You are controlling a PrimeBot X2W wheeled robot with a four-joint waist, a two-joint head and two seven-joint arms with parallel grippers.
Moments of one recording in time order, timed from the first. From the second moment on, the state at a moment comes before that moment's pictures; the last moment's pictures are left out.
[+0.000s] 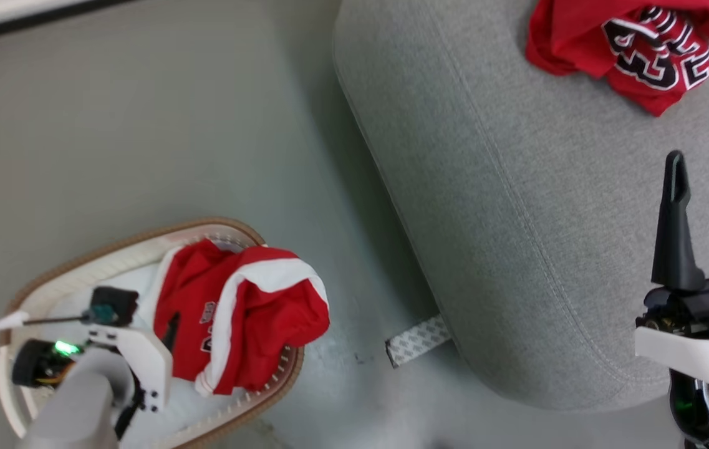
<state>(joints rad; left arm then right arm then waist) -0.68 0.27 -0.33 1.17 -0.16 -0.13 -0.18 -0.29 -0.07 0.01 -0.15 0.31 0.13 -0.26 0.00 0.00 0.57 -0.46</state>
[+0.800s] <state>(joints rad) -0.84 0.35 -0.55 1.22 -0.31 -0.13 -0.03 -0.39 -0.05 0.07 -0.17 0.41 0.13 -0.26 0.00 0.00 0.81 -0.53</state>
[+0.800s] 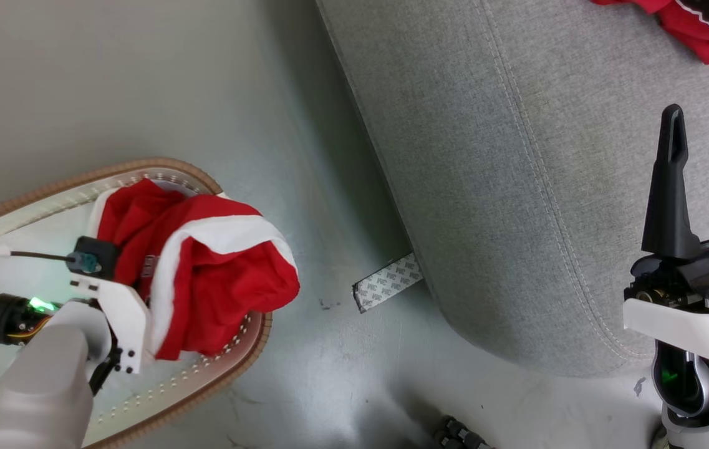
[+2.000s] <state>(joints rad) -0.68 0.17 -0.69 0.96 -0.60 -0.13 -0.26 -0.27 -0.10 0.08 -0.01 0.29 0.13 -0.26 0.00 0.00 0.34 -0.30</state>
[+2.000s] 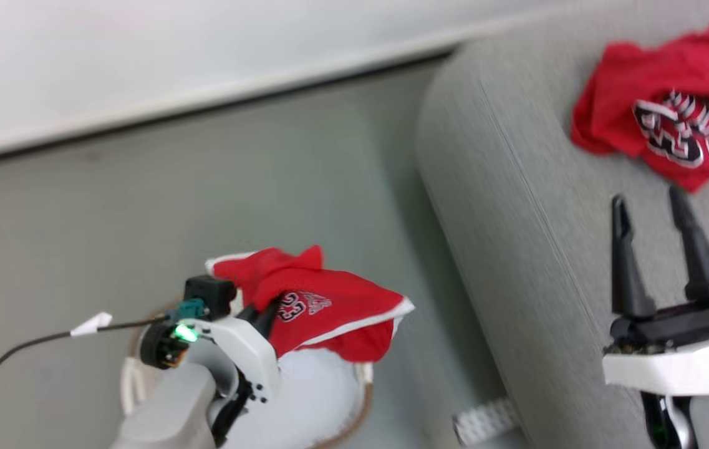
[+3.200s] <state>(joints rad) -0.53 0.24 -0.47 0.22 -0.52 -0.05 -0.24 -0.15 -0.12 0.29 0.08 0.34 0.13 -0.26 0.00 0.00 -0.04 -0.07</state>
